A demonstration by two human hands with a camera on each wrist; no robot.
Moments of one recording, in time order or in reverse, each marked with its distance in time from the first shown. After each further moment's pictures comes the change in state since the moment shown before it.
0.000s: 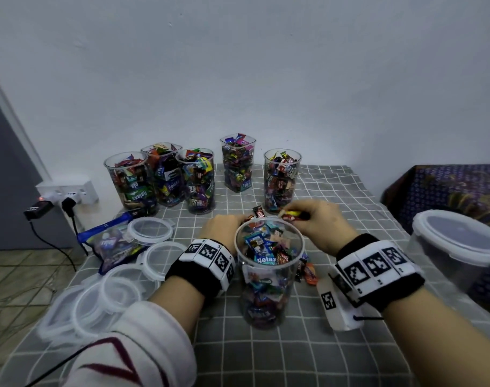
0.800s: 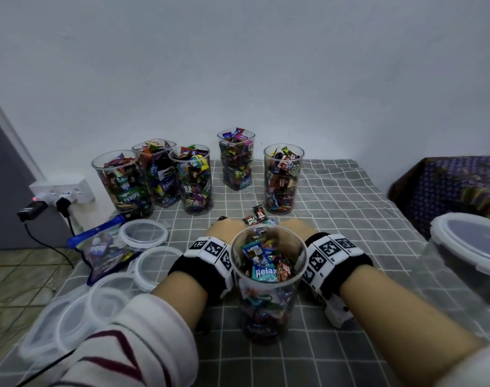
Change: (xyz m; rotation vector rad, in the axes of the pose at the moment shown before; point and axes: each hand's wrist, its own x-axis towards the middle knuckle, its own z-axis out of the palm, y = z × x) left_hand 0.051 -0.005 0.025 0.147 -0.283 -0.123; right_hand 0.060 0.024 0.058 -0.577 -0.464 0.071
